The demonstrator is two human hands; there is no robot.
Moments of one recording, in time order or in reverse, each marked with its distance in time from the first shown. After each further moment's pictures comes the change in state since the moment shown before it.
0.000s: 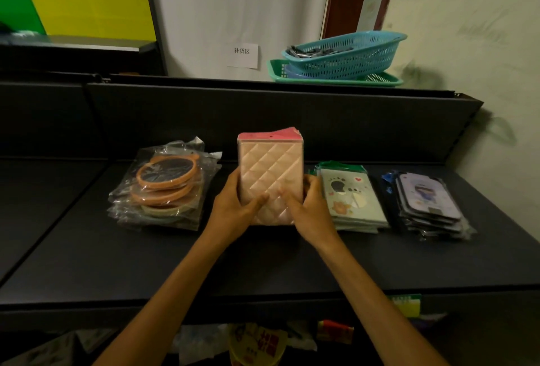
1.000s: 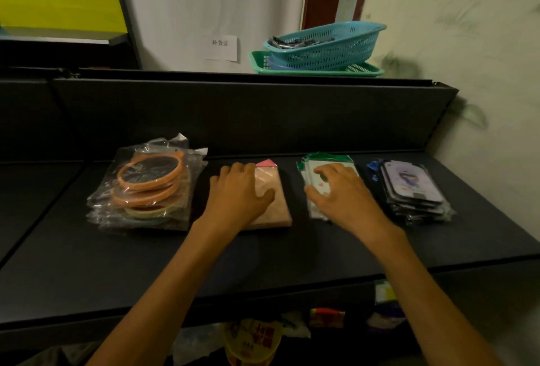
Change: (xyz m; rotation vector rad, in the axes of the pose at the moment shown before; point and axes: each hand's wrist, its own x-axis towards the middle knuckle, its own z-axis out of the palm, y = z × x) left_hand 0.012 0.037 0.009 0.933 -0.117 0.113; right_hand -0.015 -0.035 -0.066 -0.908 0.016 -0.112
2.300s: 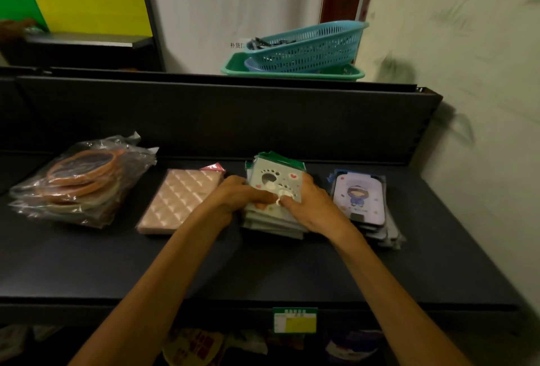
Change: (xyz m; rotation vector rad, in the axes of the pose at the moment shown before) left_hand 0.047 0.123 0.050 -0.975 -0.266 -0.569; right_hand 0.042 0.118 -0.014 0.418 -0.324 0.012
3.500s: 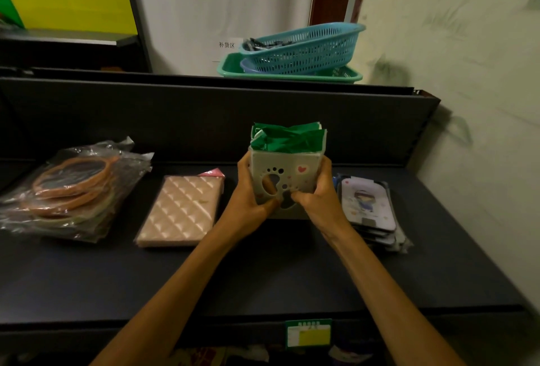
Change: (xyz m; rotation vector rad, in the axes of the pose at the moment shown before) left_hand 0.002 -0.021 0.009 -0.069 -0.062 0.718; right_hand 0.013 -0.005 0.010 0.553 0.293 -0.232
